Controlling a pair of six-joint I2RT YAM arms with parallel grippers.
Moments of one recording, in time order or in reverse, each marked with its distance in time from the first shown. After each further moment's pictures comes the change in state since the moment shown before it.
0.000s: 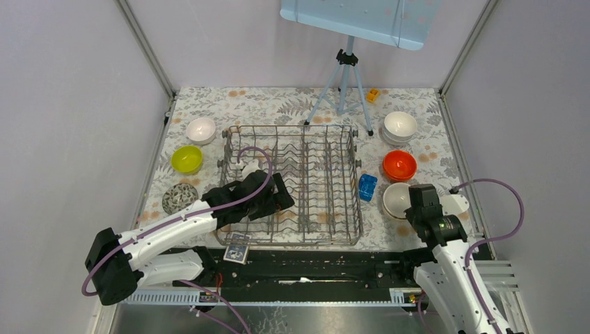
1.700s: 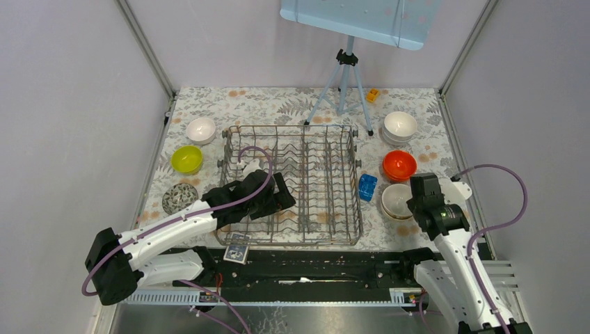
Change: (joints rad) left arm 0.000 0.000 -0.002 0.021 0.011 0.011; right arm -0.003 0.102 0.111 0.015 0.047 -0.072
